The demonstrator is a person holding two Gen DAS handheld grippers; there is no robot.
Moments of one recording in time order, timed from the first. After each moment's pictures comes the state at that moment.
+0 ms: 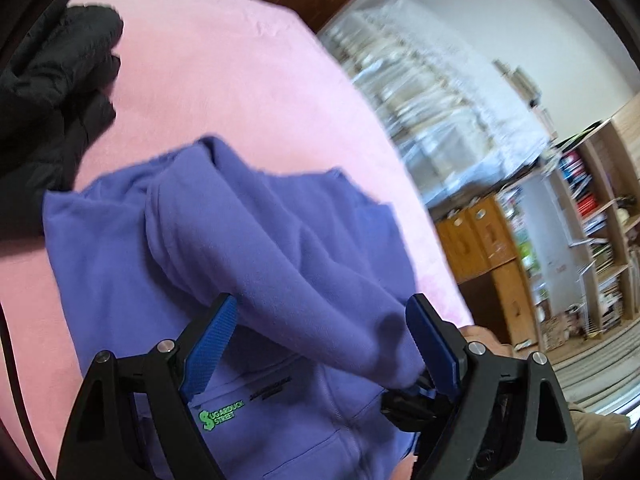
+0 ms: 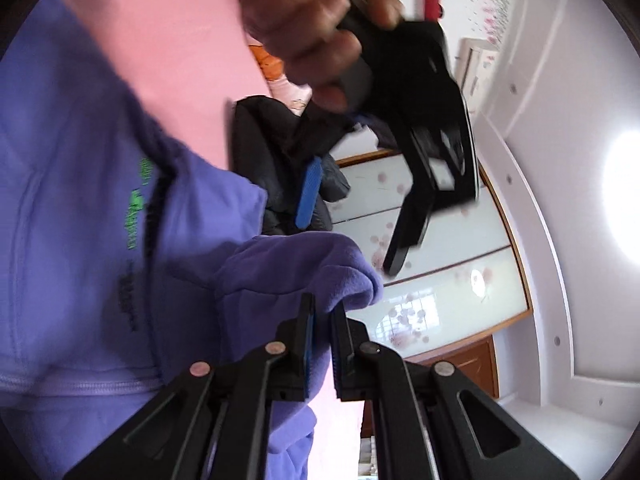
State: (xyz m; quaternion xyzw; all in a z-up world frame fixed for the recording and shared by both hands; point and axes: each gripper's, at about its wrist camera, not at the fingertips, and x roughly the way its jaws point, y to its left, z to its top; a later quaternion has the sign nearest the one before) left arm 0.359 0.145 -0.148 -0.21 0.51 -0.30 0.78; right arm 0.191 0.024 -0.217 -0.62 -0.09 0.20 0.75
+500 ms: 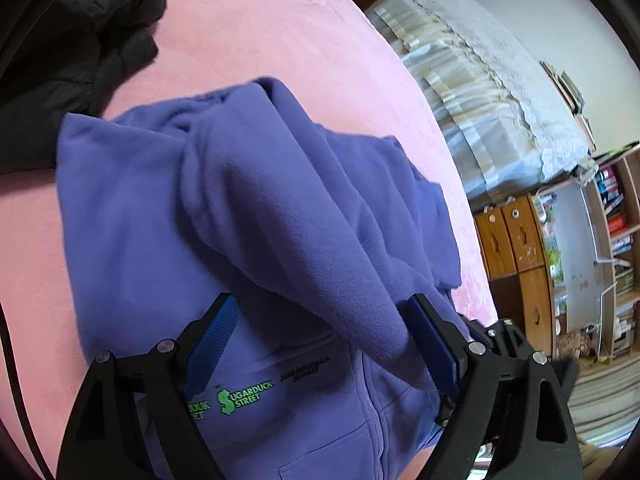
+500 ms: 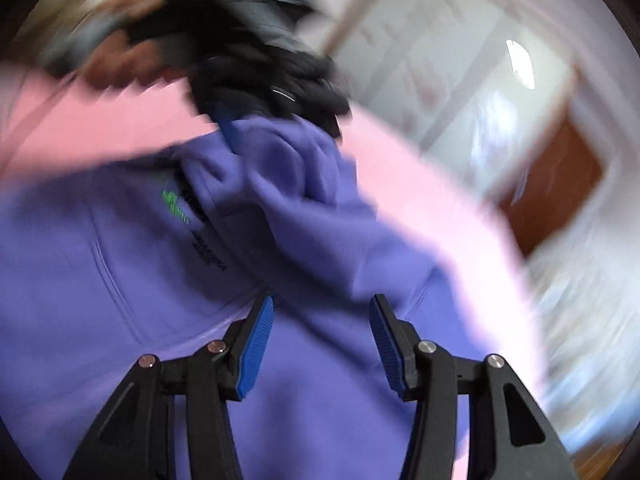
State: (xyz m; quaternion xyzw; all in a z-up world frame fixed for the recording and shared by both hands) left arm 0.355 0.157 -0.196 -0.22 0.55 -0.24 0.77; right arm 0.227 -0.054 -0.182 -0.28 0.28 0.24 0.88
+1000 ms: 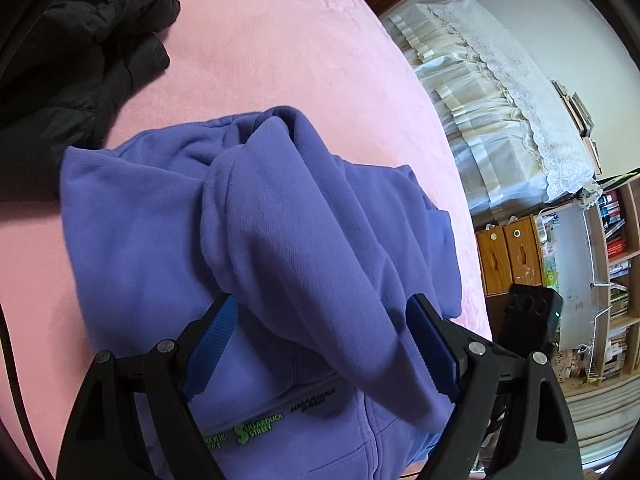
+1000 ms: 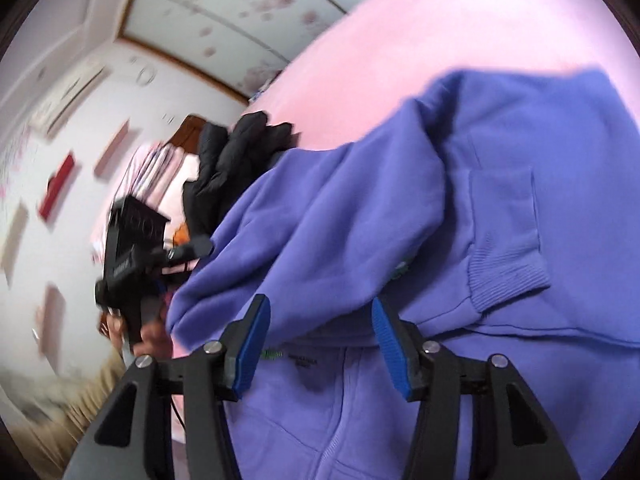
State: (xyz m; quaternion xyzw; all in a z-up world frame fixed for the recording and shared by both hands) left arm 0.395 0.166 -0.198 -0.24 0.57 -0.23 0.75; right arm 0.351 -0.146 -0.208 0.30 0.49 0.29 0.77
